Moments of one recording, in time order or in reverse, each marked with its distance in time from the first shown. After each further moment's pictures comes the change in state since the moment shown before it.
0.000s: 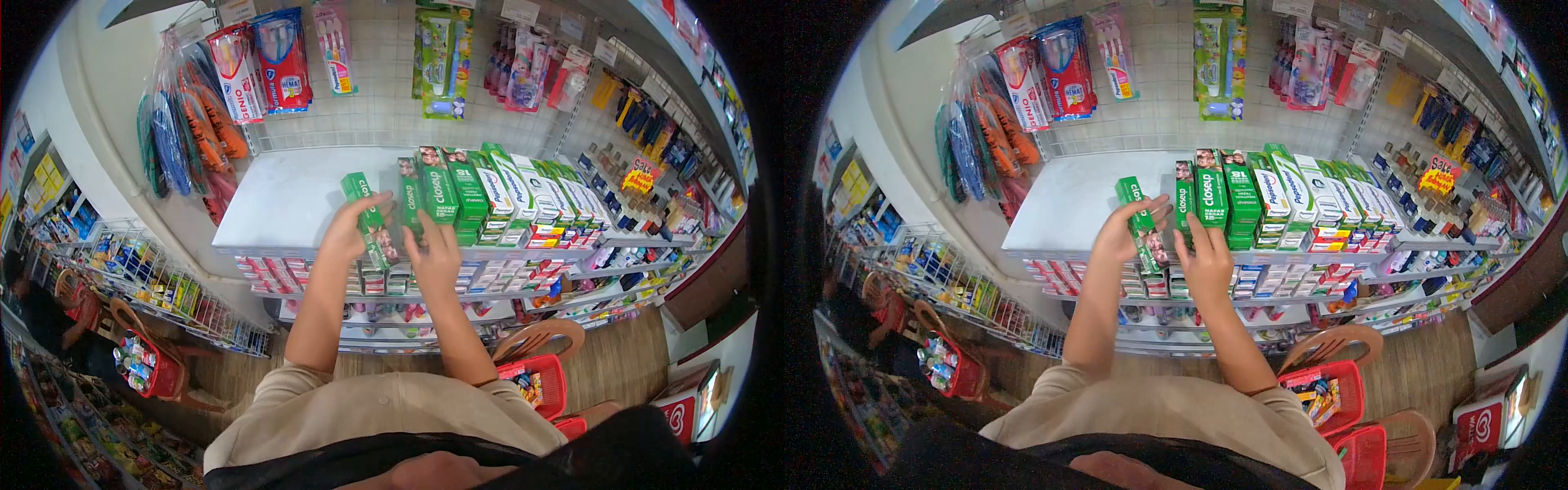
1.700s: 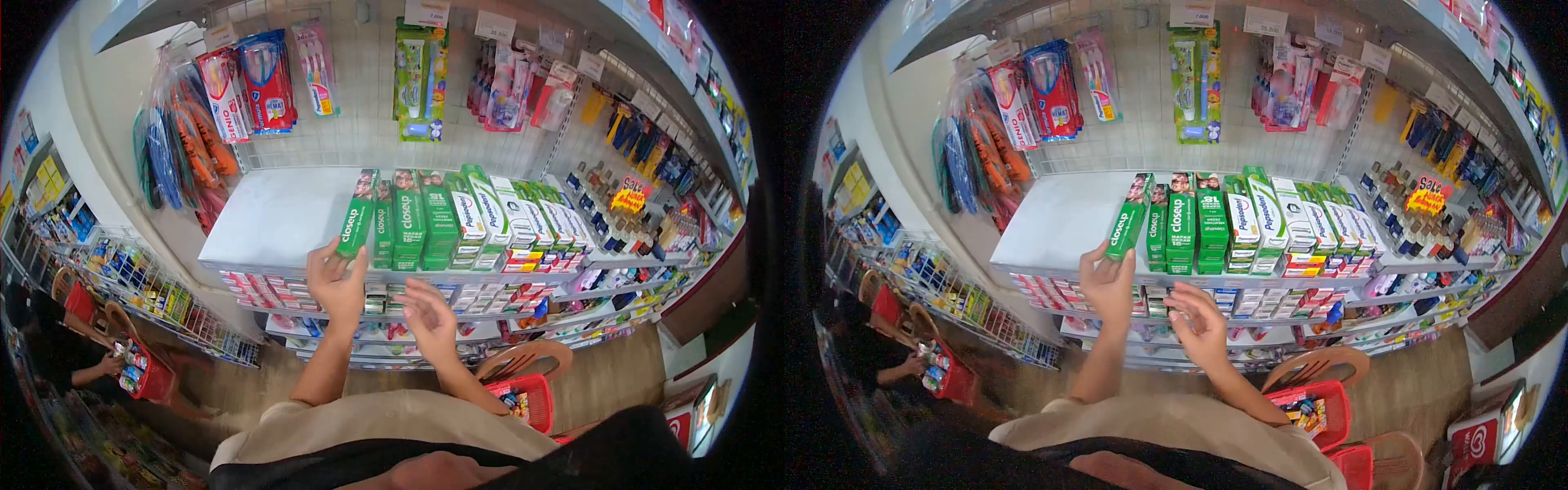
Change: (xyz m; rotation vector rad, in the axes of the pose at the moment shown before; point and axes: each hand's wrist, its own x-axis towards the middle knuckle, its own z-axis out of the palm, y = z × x) left_hand -0.044 -0.075 0.052 0.414 0.498 0.964; right_hand -0.047 0.020 -0.077 1.077 -0.357 0.433
